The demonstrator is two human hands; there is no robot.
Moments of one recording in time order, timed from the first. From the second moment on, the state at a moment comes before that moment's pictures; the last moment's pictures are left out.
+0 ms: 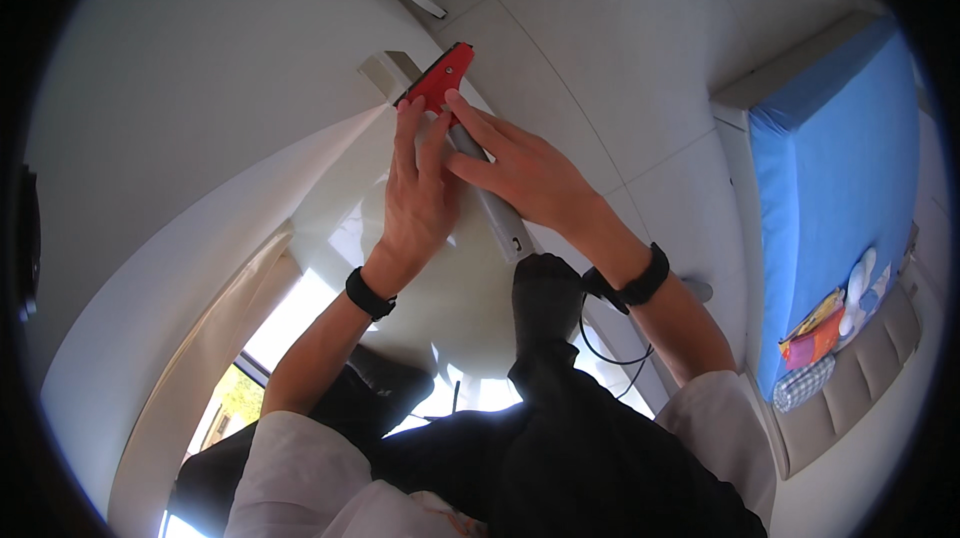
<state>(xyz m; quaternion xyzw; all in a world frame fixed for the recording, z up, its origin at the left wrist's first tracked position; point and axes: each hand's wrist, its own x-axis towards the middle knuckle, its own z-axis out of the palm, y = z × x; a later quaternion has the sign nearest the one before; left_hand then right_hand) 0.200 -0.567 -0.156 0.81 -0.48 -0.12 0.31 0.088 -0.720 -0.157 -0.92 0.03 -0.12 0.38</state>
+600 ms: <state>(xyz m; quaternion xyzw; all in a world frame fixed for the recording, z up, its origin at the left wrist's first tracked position) 0.205 -0.570 -0.152 0.81 -0.47 -0.12 0.32 0.095 -0.724 -0.160 -0.91 0.01 -0.14 0.39</state>
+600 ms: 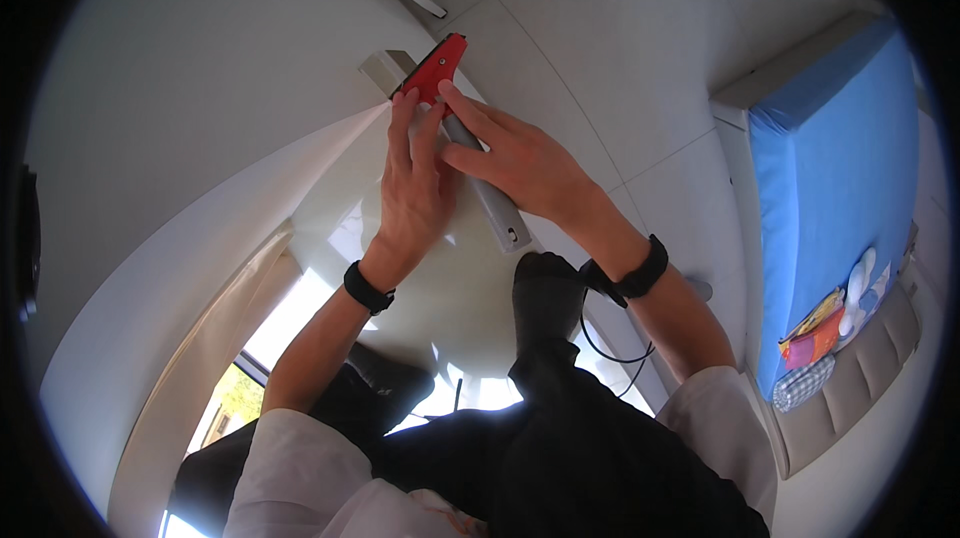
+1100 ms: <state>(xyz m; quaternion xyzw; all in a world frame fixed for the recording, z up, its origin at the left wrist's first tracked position) 0.208 -0.573 -0.153 0.81 -0.48 -0.10 0.32 0.101 -0.719 -0.161 -0.91 0.02 -0.17 0.38</state>
